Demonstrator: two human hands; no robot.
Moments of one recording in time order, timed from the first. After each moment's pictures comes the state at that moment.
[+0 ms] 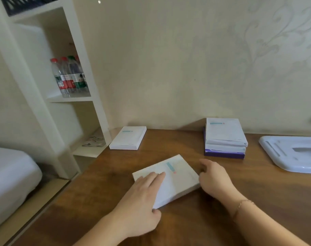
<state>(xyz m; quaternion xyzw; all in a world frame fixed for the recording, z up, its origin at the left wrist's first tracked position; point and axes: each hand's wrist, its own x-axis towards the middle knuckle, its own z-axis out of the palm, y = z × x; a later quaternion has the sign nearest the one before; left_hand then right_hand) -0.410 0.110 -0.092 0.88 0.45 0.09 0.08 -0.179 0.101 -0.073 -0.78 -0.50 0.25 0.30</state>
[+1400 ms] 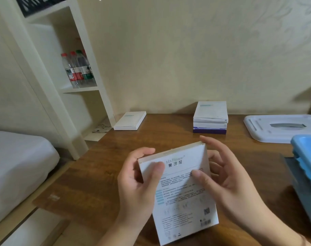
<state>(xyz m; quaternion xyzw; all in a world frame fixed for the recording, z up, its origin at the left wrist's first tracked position) -0.361 -0.053 -0.041 0.63 0.32 0.64 0.31 -0.171 -0.086 -0.048 -0.39 -0.64 0.32 0.58</state>
